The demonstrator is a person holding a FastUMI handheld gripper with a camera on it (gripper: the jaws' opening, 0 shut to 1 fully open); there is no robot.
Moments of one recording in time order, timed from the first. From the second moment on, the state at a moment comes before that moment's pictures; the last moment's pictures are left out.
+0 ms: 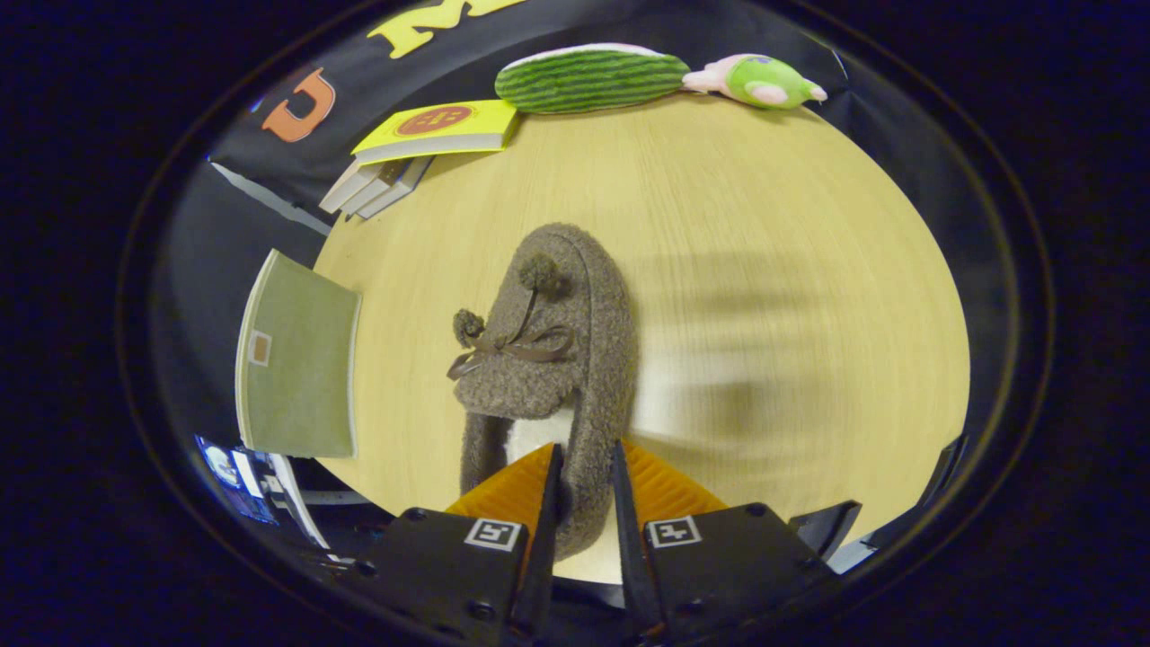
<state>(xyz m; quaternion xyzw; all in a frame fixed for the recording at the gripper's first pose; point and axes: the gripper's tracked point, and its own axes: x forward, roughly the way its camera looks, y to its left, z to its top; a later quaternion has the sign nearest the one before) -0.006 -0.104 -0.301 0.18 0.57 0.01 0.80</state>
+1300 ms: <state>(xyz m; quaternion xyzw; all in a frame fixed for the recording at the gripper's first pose) 0.023 0.105 -0.091 0.29 0.45 0.08 0.84</state>
